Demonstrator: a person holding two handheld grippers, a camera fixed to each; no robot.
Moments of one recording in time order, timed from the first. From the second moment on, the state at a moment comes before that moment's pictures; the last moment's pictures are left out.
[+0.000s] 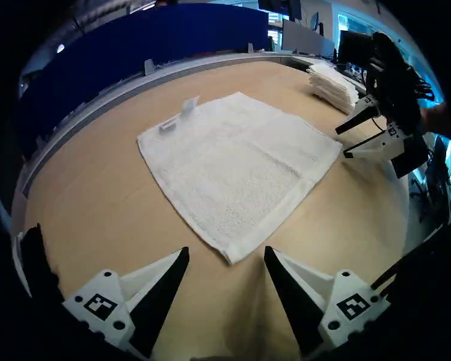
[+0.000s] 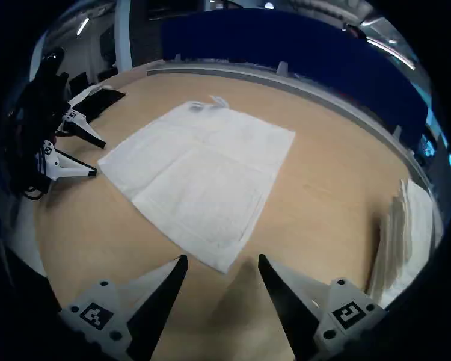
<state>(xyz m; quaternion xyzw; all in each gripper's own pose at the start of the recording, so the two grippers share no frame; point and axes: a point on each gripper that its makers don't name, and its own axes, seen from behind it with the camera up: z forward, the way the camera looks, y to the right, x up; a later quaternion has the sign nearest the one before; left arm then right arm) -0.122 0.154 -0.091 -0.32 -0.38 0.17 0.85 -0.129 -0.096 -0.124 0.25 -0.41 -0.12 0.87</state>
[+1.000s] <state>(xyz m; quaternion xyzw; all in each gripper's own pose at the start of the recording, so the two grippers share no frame) -0.130 0.162 -0.099 -0.32 -0.41 0.17 0.84 -0.137 -0.098 -0.124 0.26 -0.42 -0.11 0.86</state>
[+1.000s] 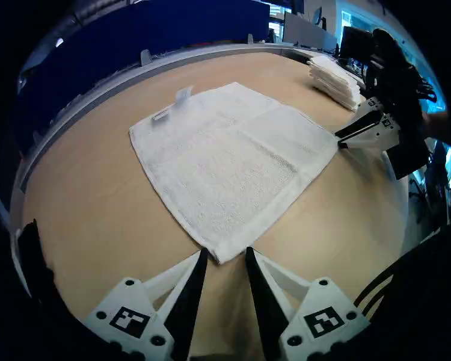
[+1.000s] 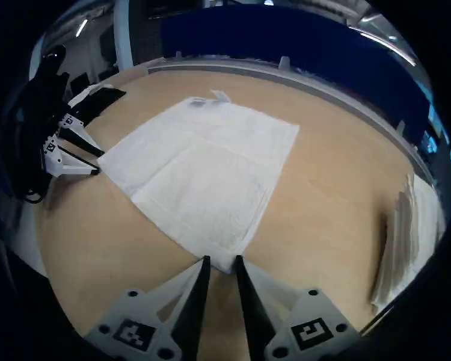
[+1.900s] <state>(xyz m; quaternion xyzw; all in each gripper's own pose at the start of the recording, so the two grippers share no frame) -0.124 0.162 -0.095 -0.30 -0.41 0.15 0.85 -0.131 -0.101 -0.123 0.26 -0.42 -0.10 0.86</state>
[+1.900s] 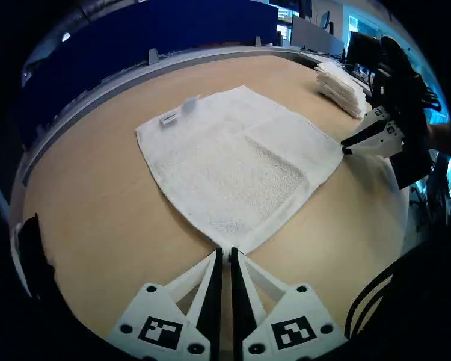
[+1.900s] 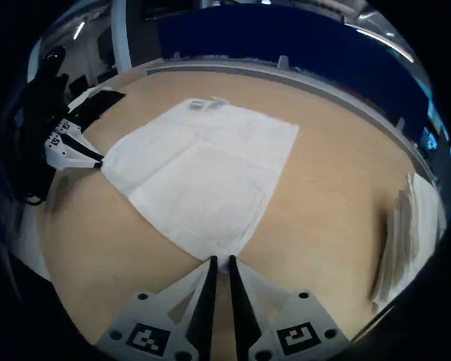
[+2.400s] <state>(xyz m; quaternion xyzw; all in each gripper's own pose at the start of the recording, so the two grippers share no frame) -0.107 0.165 -0.093 -0.29 -0.40 0.13 0.86 -0.108 -0.101 -0.115 0.26 -0.40 -0.10 0.87</state>
